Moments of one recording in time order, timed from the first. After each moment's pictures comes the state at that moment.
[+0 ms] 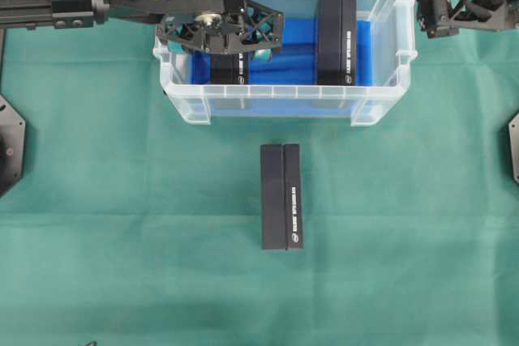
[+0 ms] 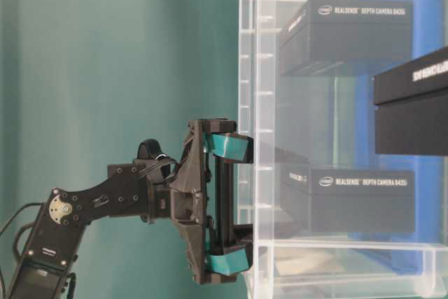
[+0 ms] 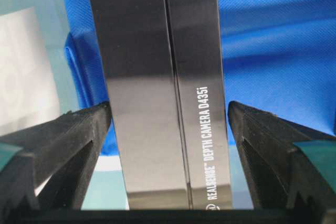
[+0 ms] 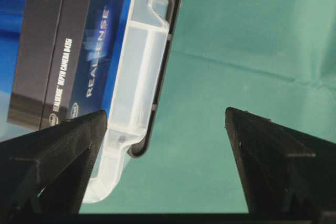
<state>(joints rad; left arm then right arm) 0.23 0.23 0.05 0.23 1.14 -1.33 -0.29 -0.47 0.48 -0.27 1.18 1.32</state>
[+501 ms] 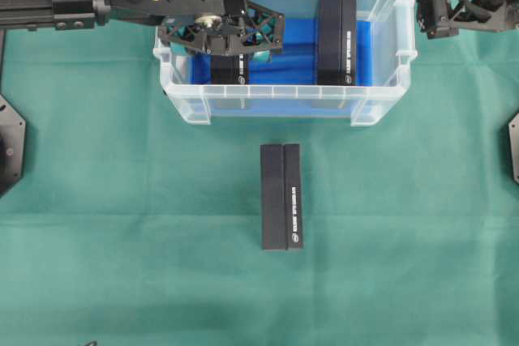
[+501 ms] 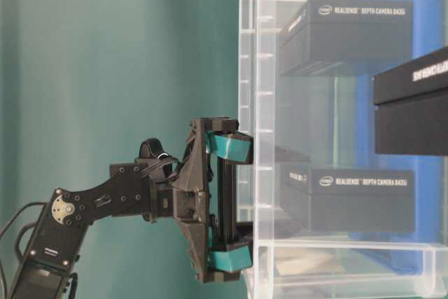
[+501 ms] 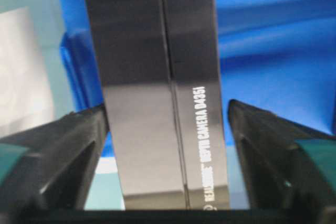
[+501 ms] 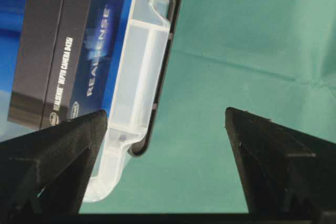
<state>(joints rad) 0.23 0.23 0.05 0.23 1.11 -1.33 -0.29 -0.47 0.48 -0.27 1.18 1.32</state>
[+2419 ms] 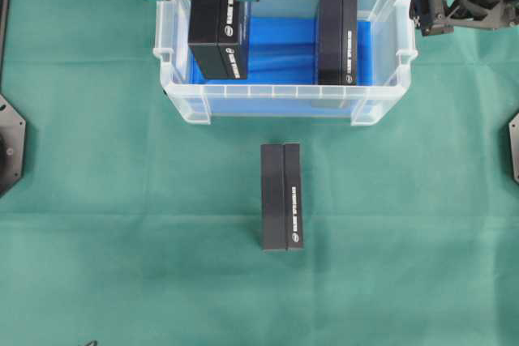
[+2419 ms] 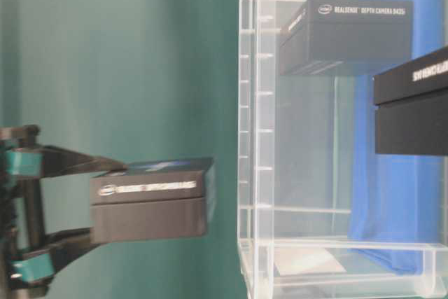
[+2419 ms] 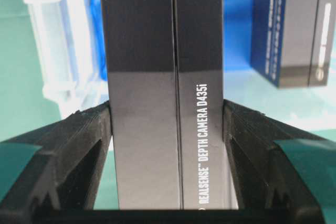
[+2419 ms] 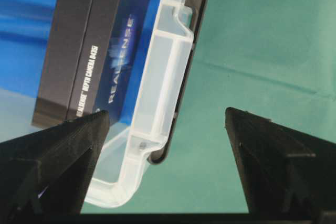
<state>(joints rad) 0.21 0.13 -0.40 0.21 1.60 -1.29 -0.29 -0.47 0.48 -0.28 1.13 1.32</state>
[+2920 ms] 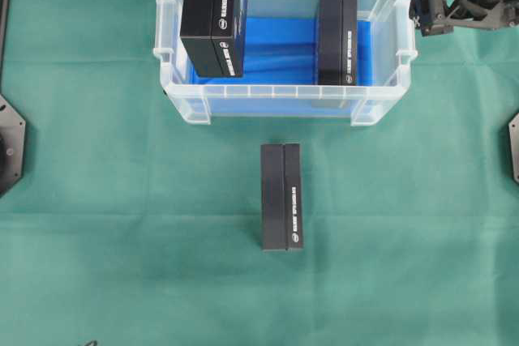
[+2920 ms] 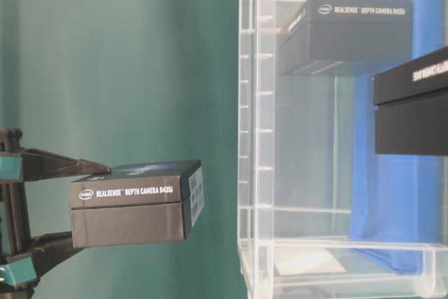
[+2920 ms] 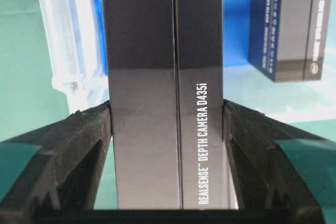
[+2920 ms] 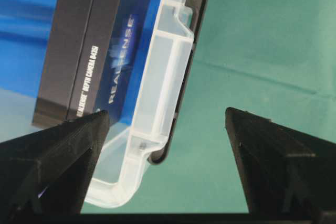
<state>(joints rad) 0.20 0.13 -0.44 0.22 1.64 -1.29 -0.29 -0.47 0.48 -0.28 1.13 1.32</state>
